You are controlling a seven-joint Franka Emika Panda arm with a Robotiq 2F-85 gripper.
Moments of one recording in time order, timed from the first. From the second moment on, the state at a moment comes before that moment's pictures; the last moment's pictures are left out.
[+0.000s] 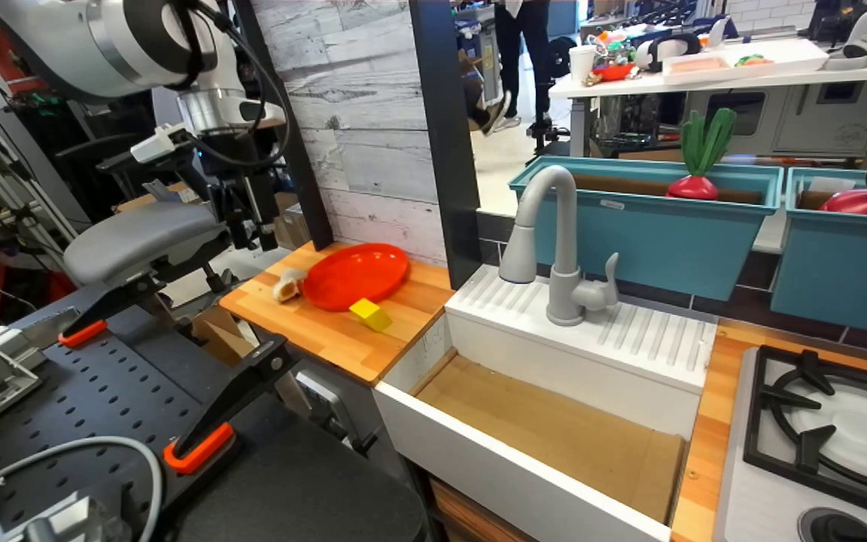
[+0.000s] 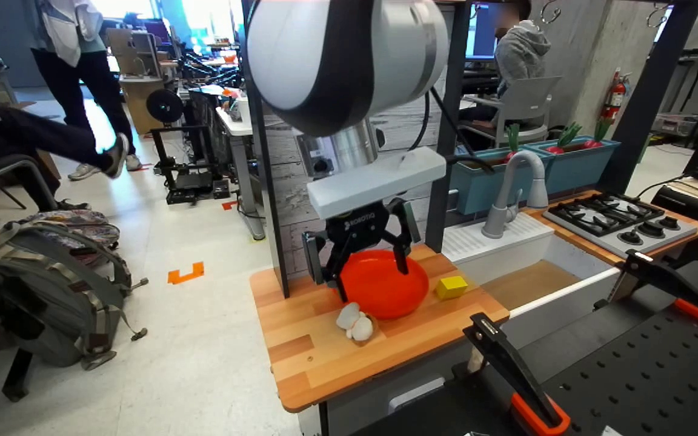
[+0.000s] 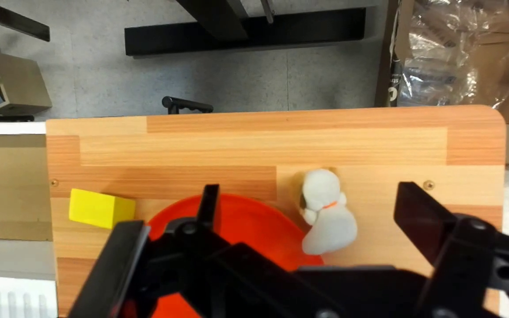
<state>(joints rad) 0.31 0.73 0.07 -1.92 -0.21 2.36 0.53</state>
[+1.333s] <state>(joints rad) 0.40 1.05 0.03 -1.60 -0.20 2.35 0.53</state>
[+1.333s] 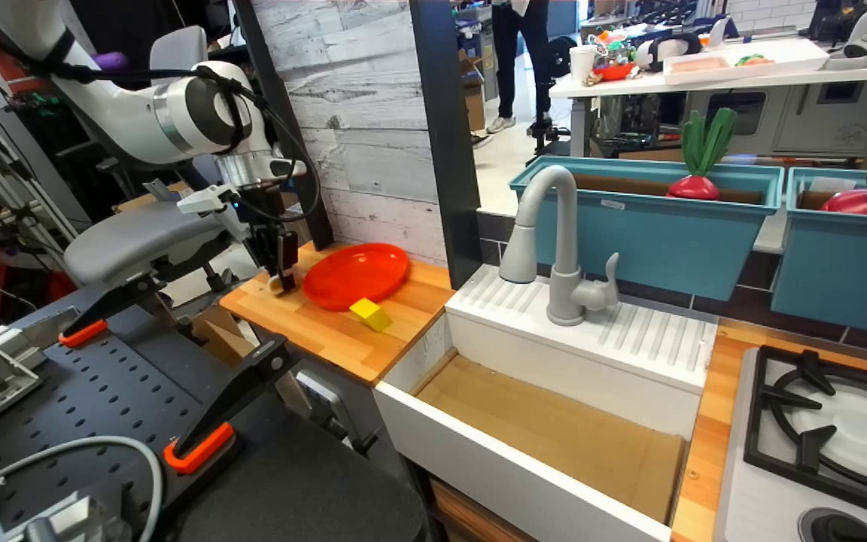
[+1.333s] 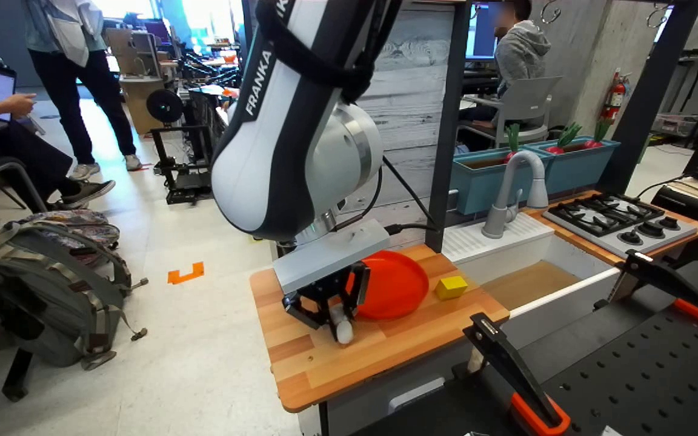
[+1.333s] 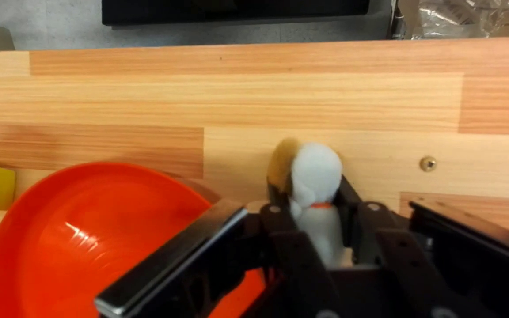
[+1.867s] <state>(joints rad) 0.42 0.97 0.03 -1.65 -0.19 2.35 0.52</state>
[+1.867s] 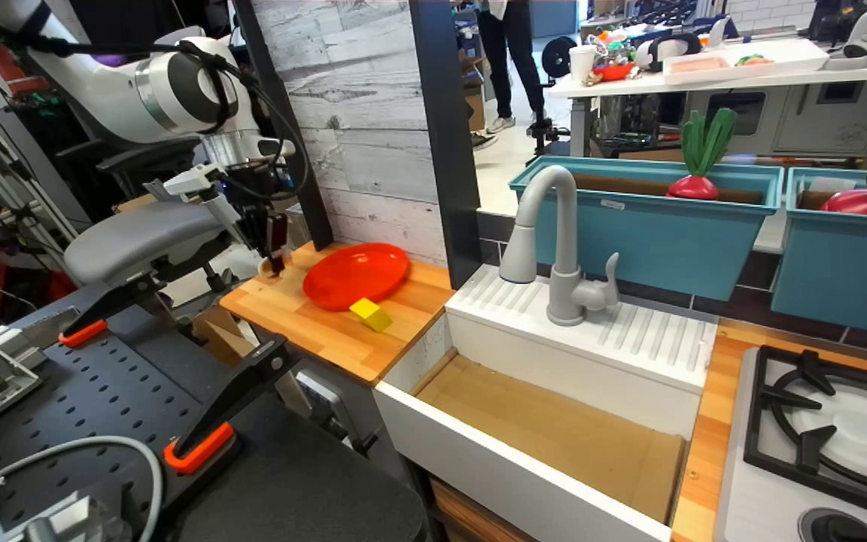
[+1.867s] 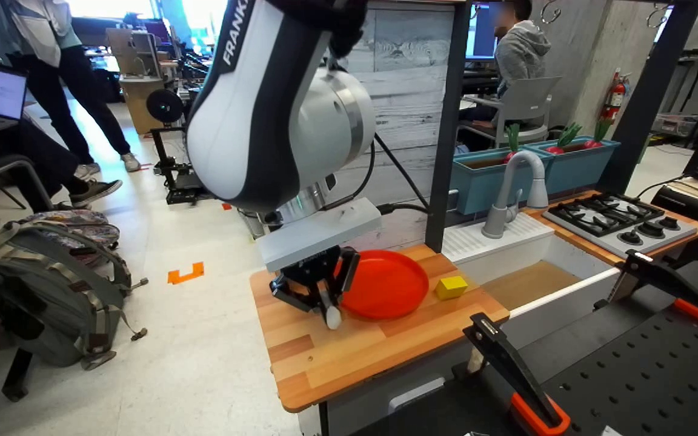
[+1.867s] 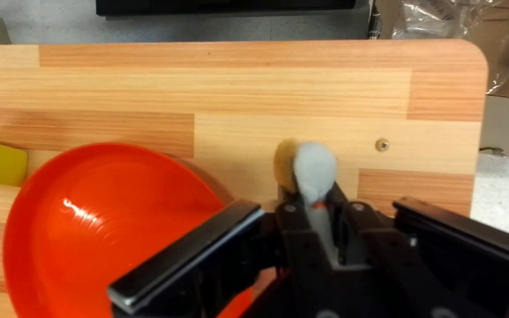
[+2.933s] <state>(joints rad) 0.22 0.65 -0.04 -1.95 -0.09 2.38 0.48</state>
